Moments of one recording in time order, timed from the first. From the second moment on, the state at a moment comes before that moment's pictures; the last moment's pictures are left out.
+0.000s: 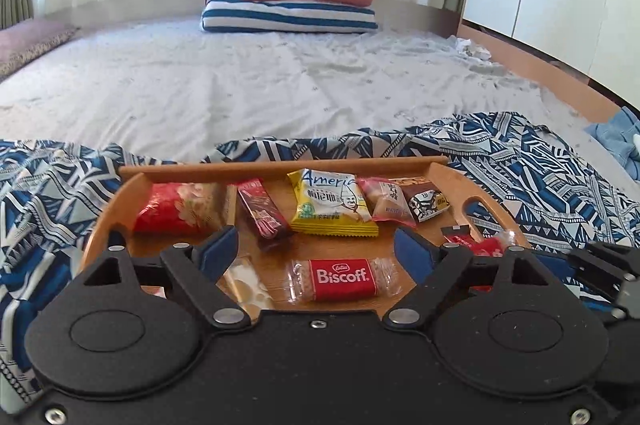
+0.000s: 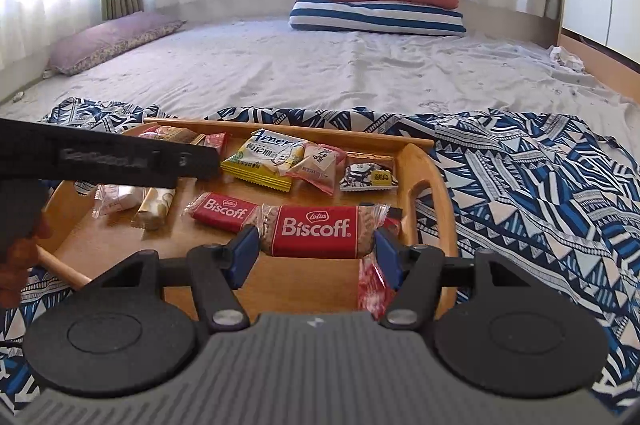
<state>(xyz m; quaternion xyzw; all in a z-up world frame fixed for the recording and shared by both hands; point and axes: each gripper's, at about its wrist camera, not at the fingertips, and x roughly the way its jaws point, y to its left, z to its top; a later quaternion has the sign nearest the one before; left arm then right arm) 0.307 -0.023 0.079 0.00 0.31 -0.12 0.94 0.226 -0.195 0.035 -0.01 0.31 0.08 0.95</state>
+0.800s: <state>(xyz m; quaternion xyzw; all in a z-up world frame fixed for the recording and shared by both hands) 0.290 0.005 0.062 -0.02 0.33 -0.11 0.94 0.277 -0.169 0.013 -0.07 0.35 0.10 0.93</state>
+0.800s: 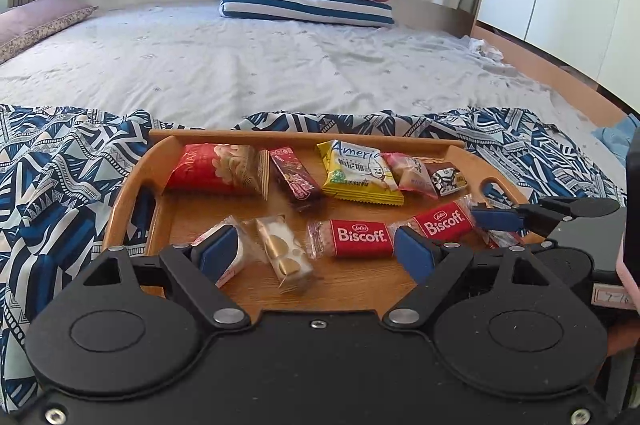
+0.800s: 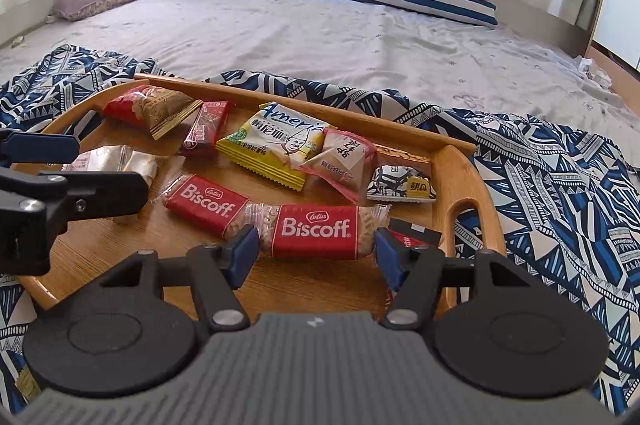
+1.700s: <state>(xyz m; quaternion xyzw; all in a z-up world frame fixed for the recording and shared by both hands) 0.248 0.024 0.060 -0.02 0.33 -0.10 0.94 0.289 -0.174 0.011 -0.03 0.37 0.09 0.93</state>
